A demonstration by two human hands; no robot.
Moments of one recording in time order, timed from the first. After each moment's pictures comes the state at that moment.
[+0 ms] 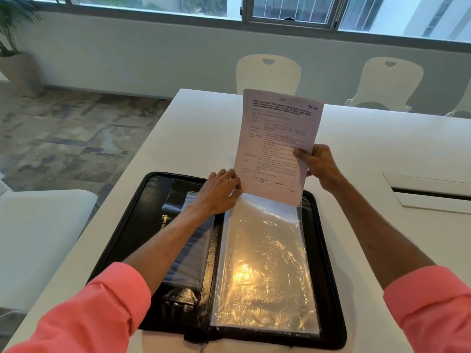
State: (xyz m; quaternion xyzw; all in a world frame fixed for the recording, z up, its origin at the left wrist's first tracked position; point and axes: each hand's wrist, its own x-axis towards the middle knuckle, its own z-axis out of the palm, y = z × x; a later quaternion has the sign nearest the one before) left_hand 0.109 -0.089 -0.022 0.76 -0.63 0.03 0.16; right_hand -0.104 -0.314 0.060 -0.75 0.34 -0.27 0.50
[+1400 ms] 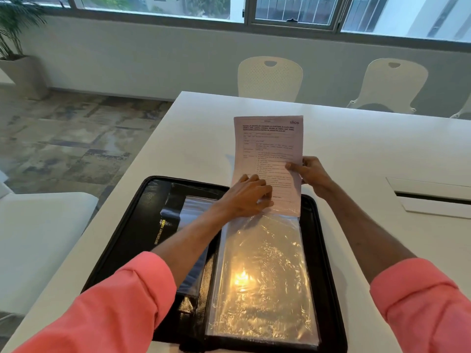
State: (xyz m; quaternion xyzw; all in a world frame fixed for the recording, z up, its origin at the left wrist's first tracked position) left_hand 0.066 -0.141 -0.014 0.68 -0.72 0.03 0.14; right_hand -0.094 -0.333 0.027 -0.74 0.32 -0.19 0.57
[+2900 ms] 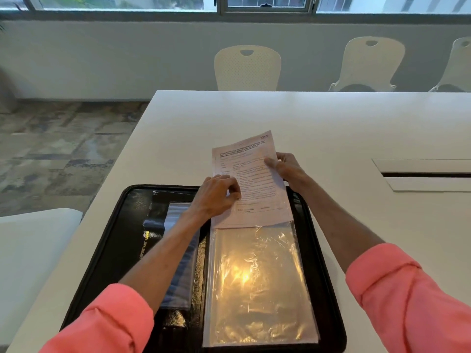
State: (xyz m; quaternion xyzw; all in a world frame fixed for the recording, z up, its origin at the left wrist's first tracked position) left_hand 0.101 -0.126 -0.032 0.72 -0.64 -0.05 0.26; right_hand -0.067 -0.326 0.005 -0.66 0.41 -0.19 0.59
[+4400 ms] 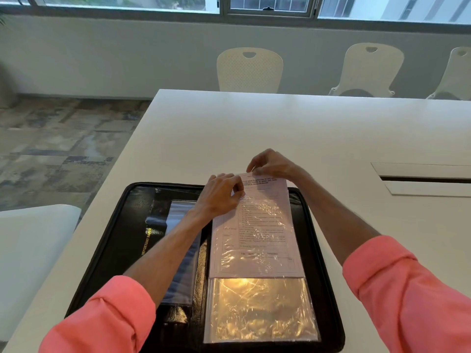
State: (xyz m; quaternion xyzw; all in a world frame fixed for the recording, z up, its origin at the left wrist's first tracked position) left_hand 0.095 -0.129 -0.034 0.73 -0.63 -0.02 0.26; right_hand -0.041 -0.321 0.036 -0.89 0.26 -0.01 0.36
